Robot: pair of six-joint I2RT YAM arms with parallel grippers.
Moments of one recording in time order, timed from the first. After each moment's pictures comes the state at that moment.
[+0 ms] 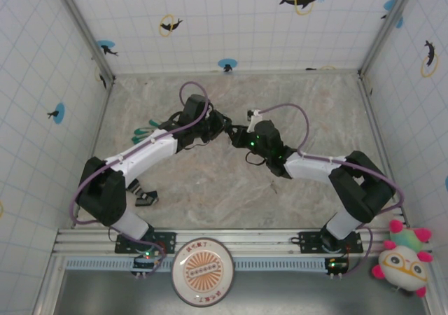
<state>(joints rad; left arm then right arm) -0.62 1.56 1.13 -0.26 0.20 -1.08 0.76 1.61 0.78 0.57 -0.06 0.76</state>
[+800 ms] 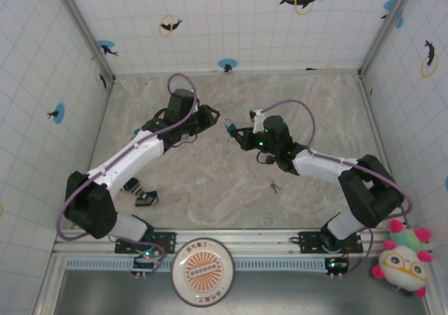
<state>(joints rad) -0.55 1.44 1.14 -0.34 0.17 -0.85 0.68 1.54 0.77 0.41 -0.28 0.57</state>
